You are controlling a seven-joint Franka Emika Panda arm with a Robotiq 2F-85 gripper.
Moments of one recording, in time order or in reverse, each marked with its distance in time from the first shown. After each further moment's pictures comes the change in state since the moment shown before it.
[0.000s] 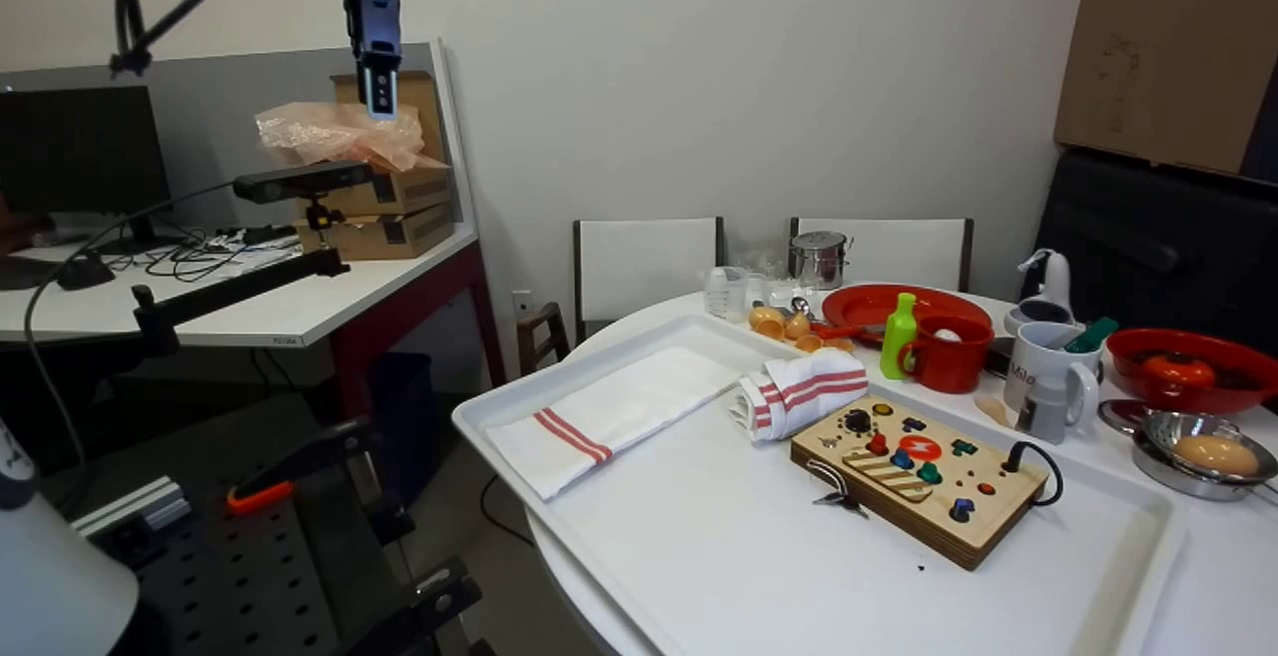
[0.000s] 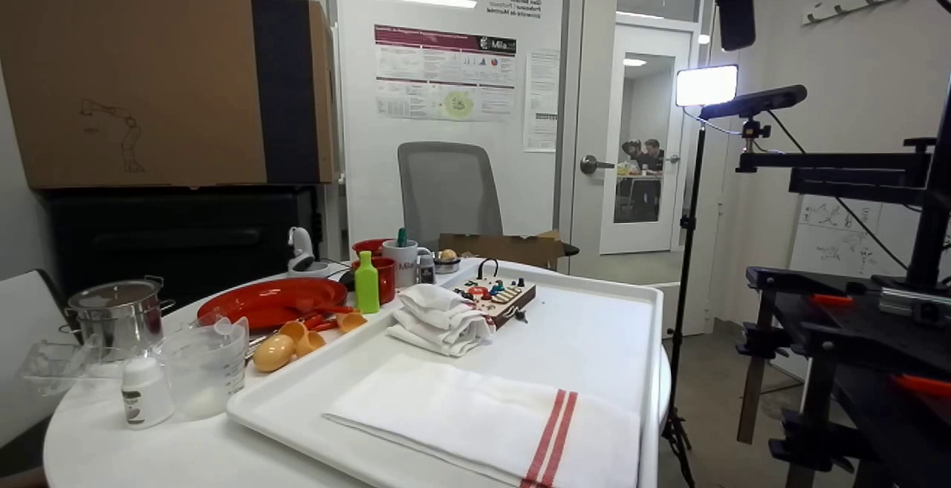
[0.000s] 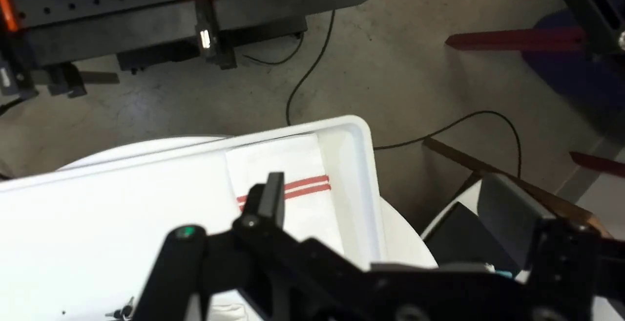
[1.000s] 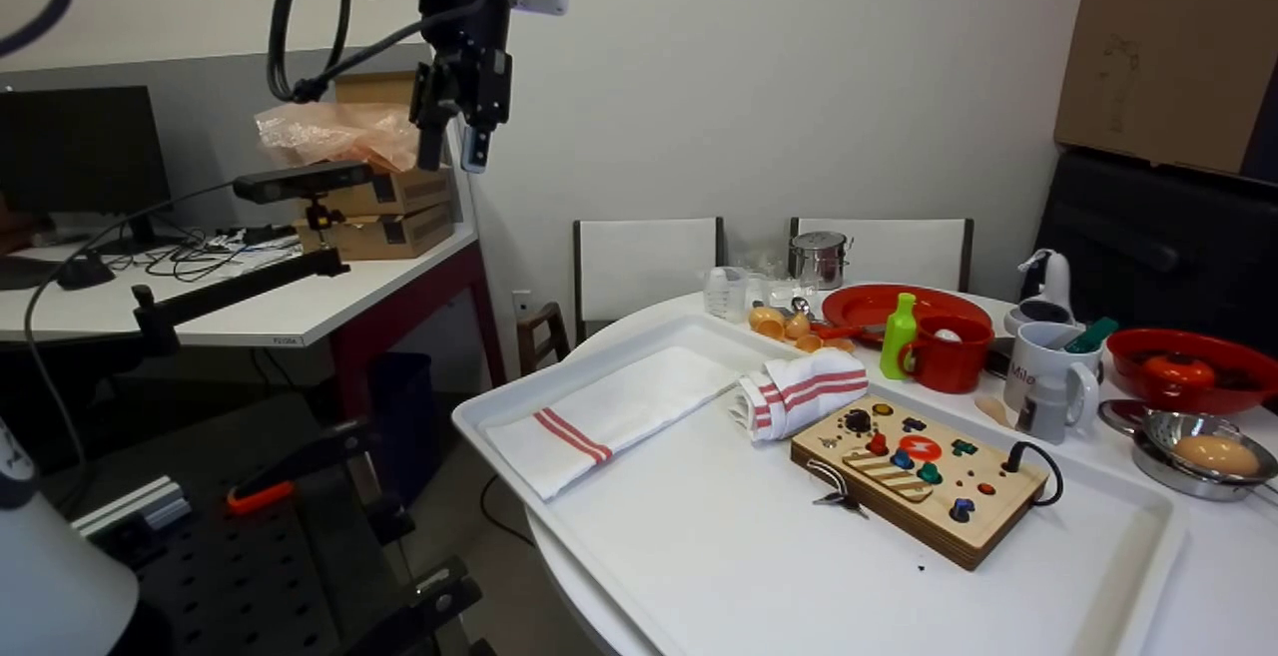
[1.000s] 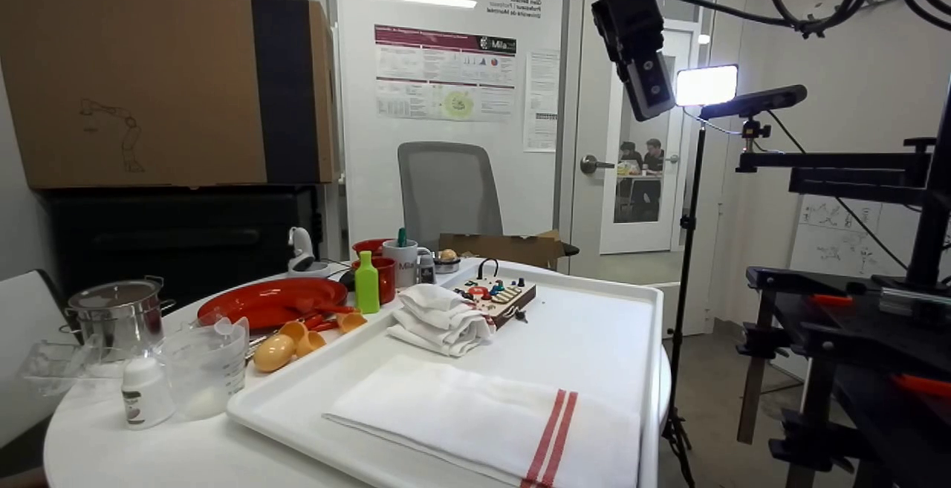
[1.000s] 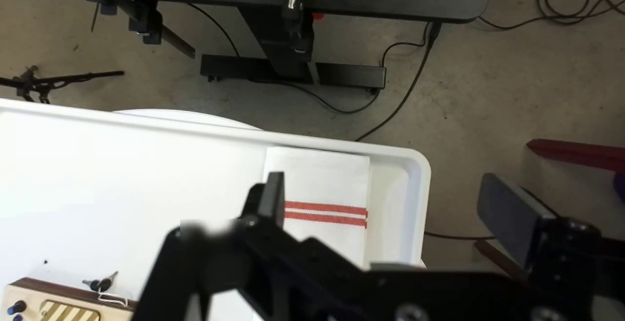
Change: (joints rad) arm -0.002 0.431 -0.002 0.270 -0.253 -0.096 -0.119
